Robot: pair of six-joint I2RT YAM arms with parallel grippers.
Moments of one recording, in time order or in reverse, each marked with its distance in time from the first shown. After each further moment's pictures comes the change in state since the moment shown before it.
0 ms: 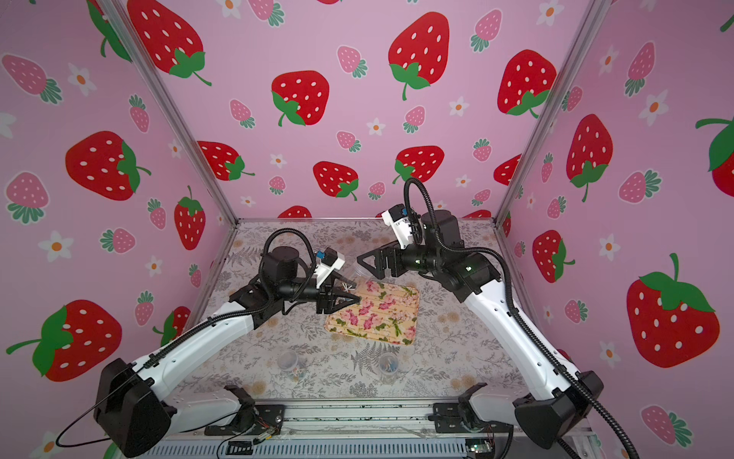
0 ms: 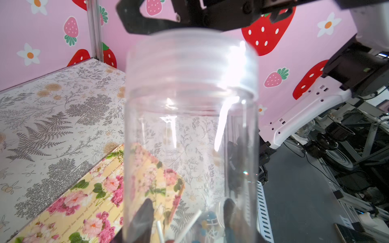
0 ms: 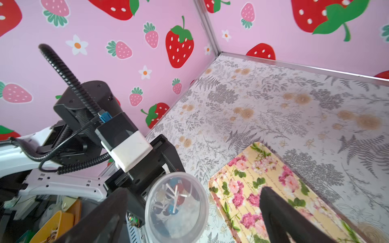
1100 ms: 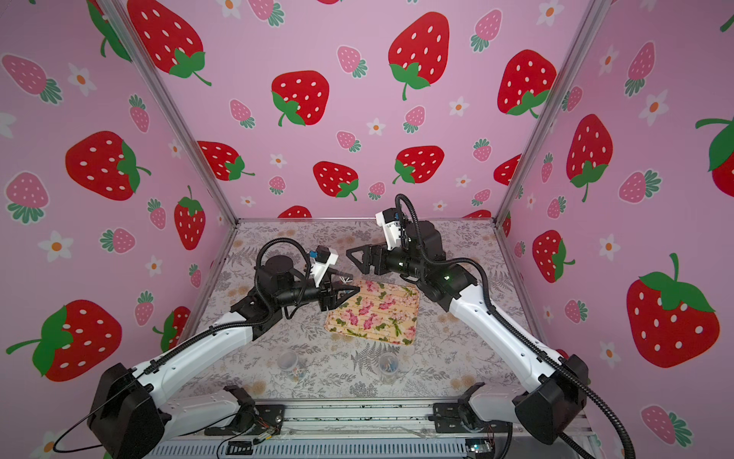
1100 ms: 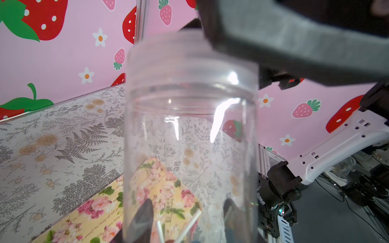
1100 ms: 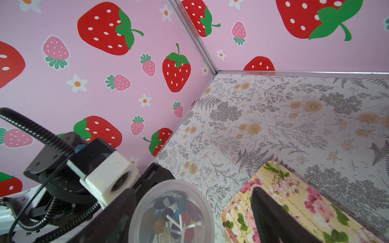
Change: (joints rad) left arm -0.019 -0.045 -0.117 0.243 -0.183 -0.147; right arm 0.090 0.054 -0.141 0.325 0.083 0.203
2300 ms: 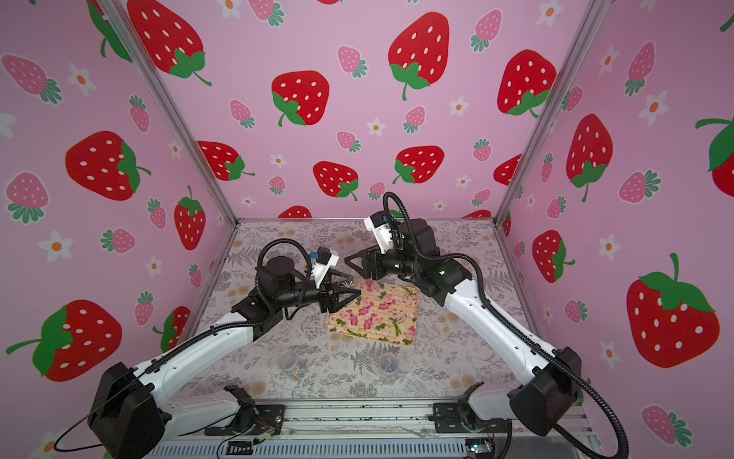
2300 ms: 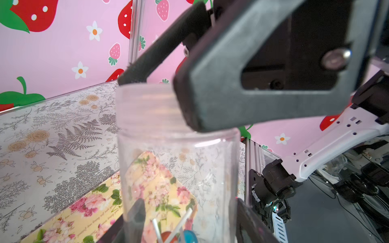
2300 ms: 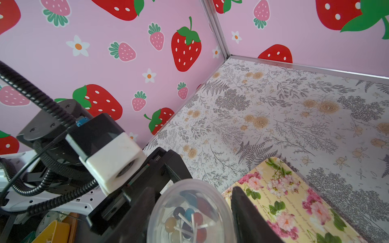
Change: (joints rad) left arm -0.003 0.009 -0.007 -0.001 0.031 -0.011; right arm 0.006 0.041 0.059 -0.100 -0.082 -0.169
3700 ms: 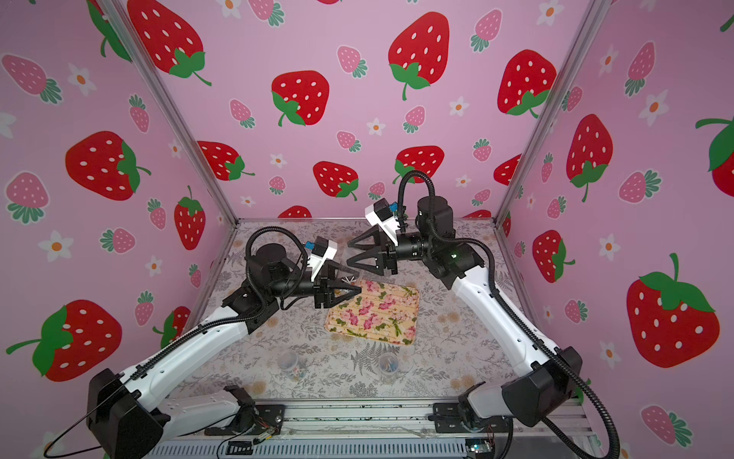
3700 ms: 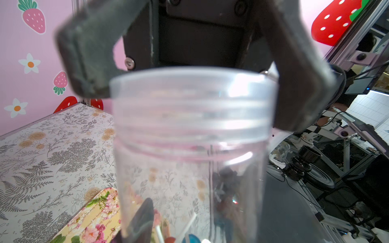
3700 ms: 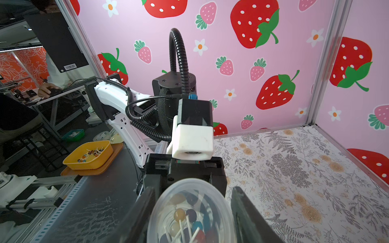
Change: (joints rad) left arm -0.016 -0.016 0.154 -0.043 0.205 -0.035; right arm -0.114 0.051 0.156 0.058 -0.640 -0.367
